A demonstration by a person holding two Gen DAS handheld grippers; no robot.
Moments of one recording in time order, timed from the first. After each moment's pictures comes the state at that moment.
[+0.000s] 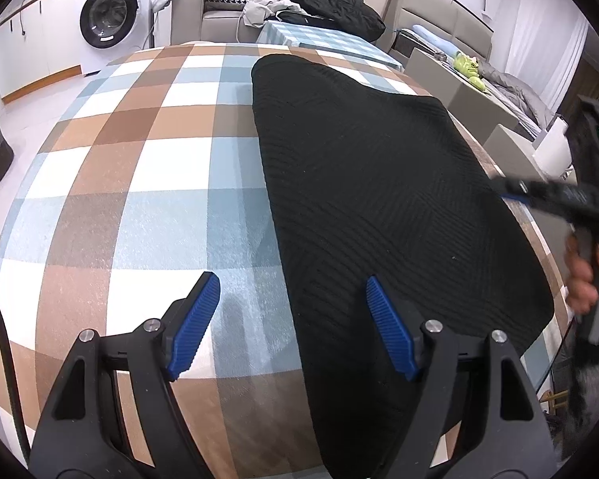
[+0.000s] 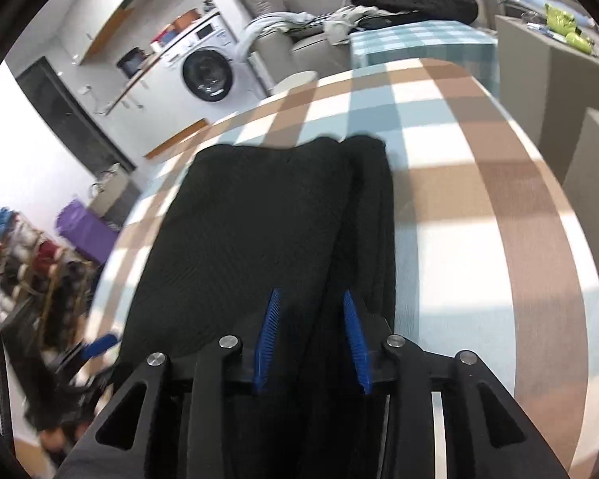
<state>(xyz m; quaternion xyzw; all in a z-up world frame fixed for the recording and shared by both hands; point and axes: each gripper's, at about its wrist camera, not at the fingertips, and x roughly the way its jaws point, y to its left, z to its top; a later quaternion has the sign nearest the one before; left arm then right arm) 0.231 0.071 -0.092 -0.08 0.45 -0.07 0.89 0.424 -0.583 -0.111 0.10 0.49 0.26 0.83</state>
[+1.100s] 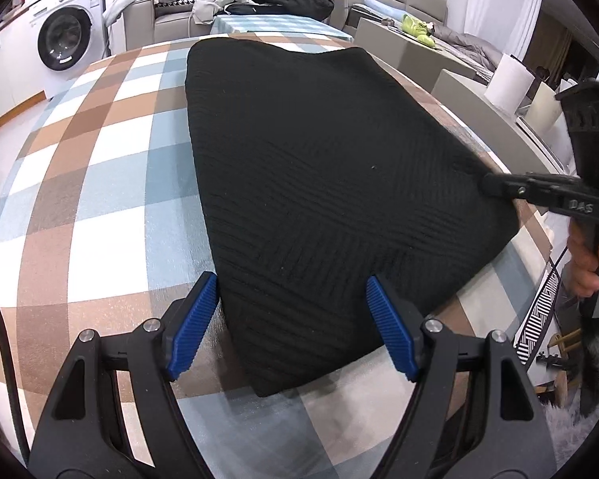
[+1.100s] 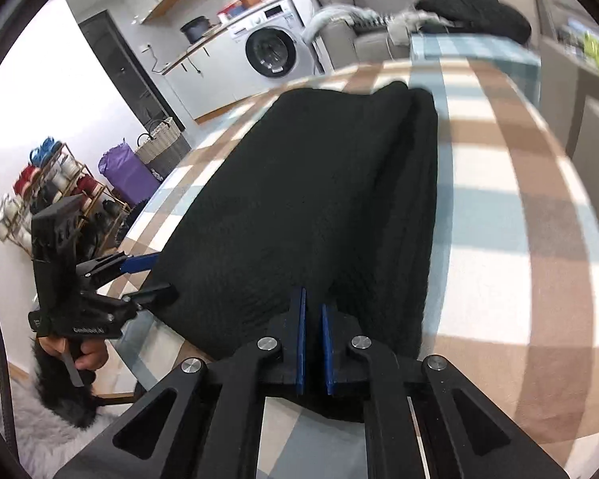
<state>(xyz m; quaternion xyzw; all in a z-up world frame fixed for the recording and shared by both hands) 0.170 0.027 -0.094 -0.02 0.46 -0.13 0.88 0.317 -0.591 -0.109 0.02 0.47 0.32 0.82</state>
